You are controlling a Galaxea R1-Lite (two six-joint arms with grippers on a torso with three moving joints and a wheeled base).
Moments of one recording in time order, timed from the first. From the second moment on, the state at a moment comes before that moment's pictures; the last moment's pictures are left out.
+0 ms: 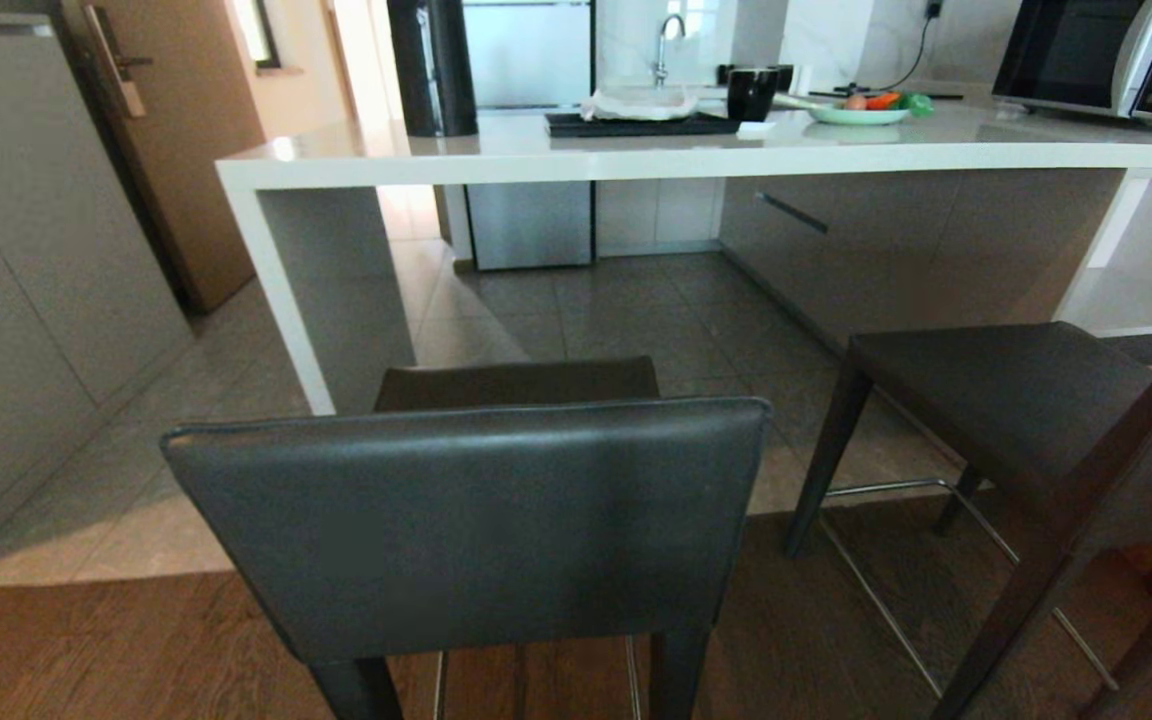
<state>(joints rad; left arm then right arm) 0.00 0.01 0.00 0.00 0.01 -0.01 0.00 0.00 0.00 0.00 0.00 0.00</state>
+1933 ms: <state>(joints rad) 0.00 0.01 0.00 0.00 0.01 -0.01 0.00 0.00 0.00 0.00 0.00 0.00</state>
